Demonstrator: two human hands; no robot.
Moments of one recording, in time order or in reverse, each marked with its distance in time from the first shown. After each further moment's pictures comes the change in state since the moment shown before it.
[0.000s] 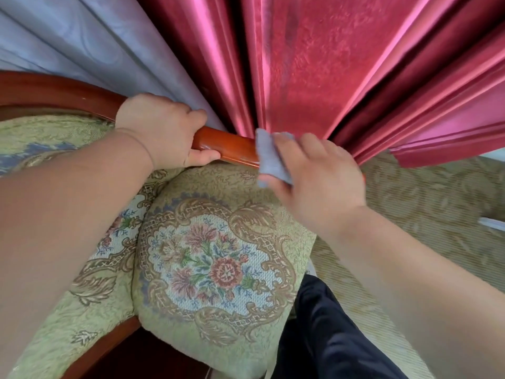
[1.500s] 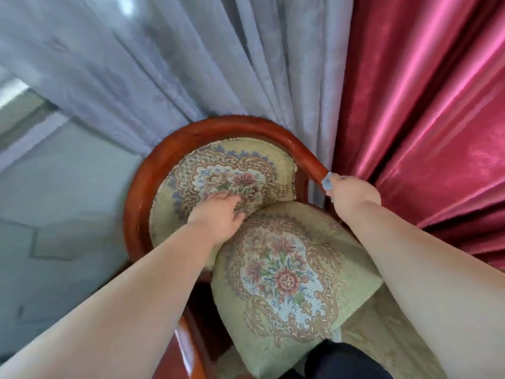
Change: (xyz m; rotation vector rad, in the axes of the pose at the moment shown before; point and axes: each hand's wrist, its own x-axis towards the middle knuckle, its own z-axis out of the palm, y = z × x) left_hand -0.270 0.058 -0.117 -0.551 -0.424 -0.998; right_hand 0.096 -0.126 -0.052 -0.122 -0.557 -0.134
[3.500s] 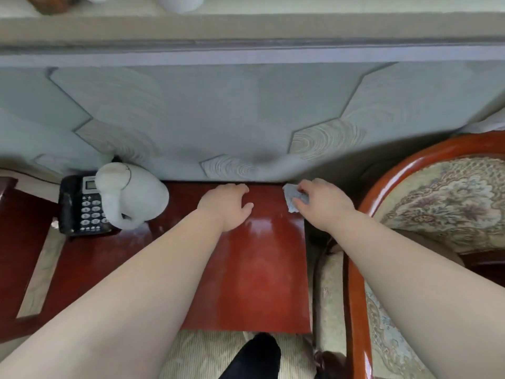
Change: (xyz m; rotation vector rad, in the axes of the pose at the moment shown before) left_hand -0.299 -0.430 0.230 -0.590 0.094 -0.525; right_hand -0.181 -0.572 0.148 -0.184 -0.093 -0.864
